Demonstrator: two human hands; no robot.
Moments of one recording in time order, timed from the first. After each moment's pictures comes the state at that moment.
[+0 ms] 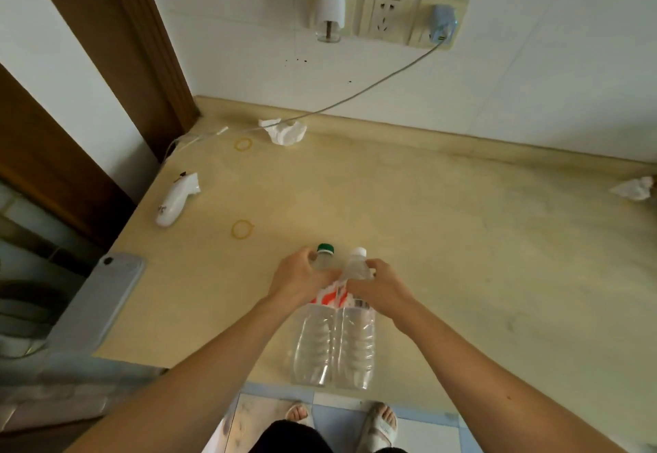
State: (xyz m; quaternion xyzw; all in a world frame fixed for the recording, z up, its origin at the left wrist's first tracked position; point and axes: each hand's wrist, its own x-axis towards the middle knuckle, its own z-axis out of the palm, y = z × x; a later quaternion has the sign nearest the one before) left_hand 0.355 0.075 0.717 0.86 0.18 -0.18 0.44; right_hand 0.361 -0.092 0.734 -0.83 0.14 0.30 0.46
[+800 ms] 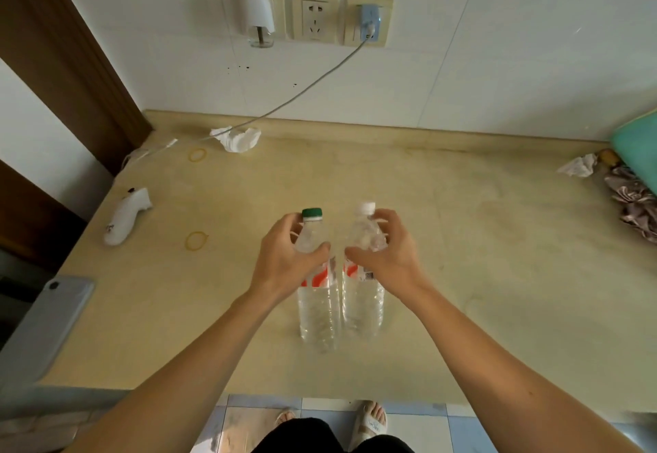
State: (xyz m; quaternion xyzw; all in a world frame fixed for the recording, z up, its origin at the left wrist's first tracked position) left_hand 0.368 0.015 0.752 0.84 0.06 0.02 0.54; right_hand 0.375 -0.179 0.768 -0.82 0.07 0.07 0.56
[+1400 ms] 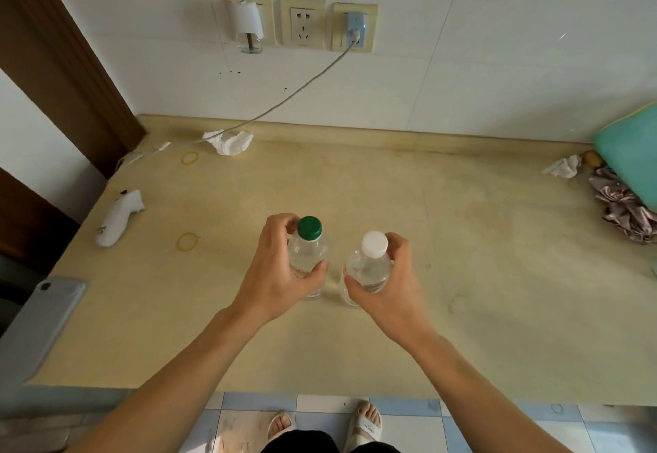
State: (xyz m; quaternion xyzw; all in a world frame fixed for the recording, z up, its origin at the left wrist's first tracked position) left_hand 0.343 0.009 0.755 0.86 -0.10 0.11 0.48; right_hand 0.319 -0.199 0.760 -0.85 0.01 -0.02 0.53
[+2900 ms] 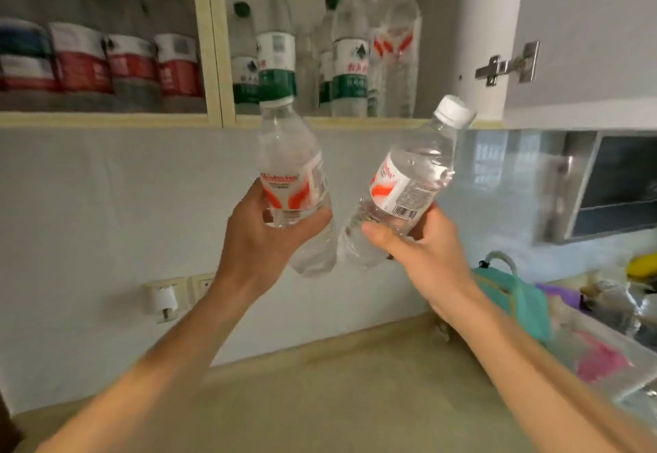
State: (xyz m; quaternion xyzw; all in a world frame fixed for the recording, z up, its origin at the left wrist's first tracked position) left_hand 0.405 -0.098 1.134 0.70 -0.30 0.23 0.61; right_hand 0.339 -0.303 1.118 -0.72 -0.07 -0.36 0.59
